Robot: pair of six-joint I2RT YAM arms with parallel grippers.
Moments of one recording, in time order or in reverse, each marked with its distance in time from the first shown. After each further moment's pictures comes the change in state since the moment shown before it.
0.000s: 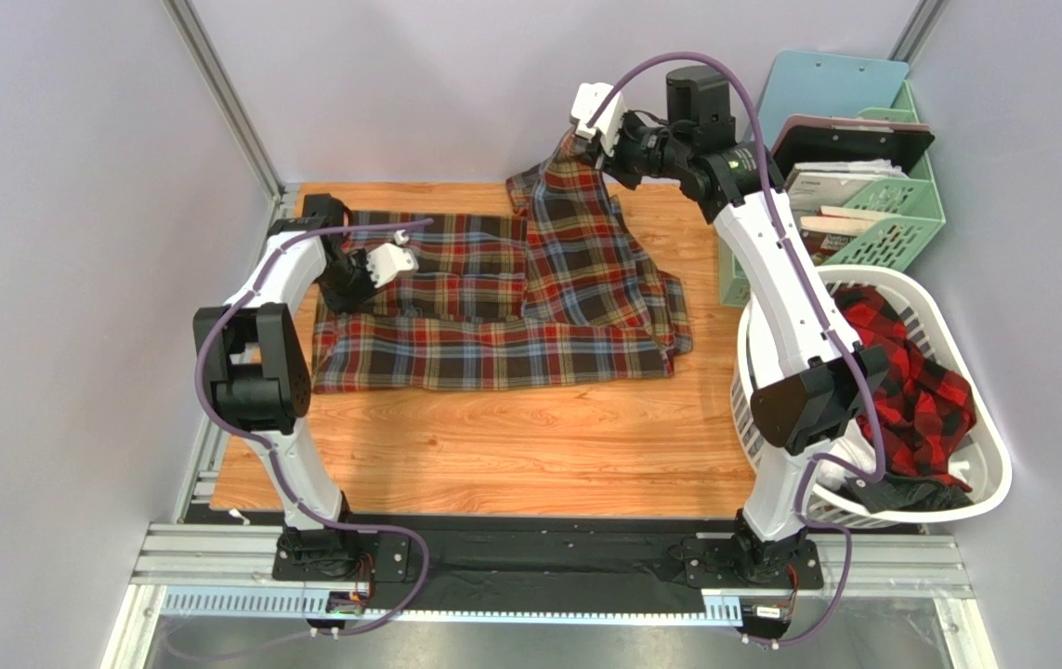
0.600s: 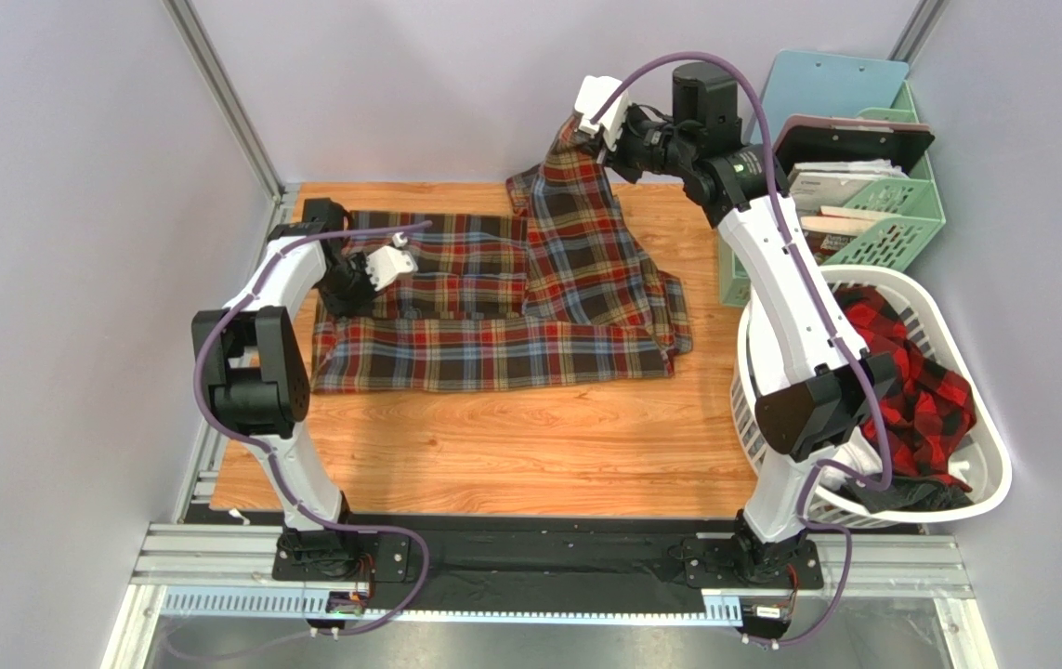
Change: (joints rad) left arm 0.000 -0.007 -0.043 0.022 -0.014 -0.034; right arm 0.000 -0.035 -0.027 0.065 0.011 0.018
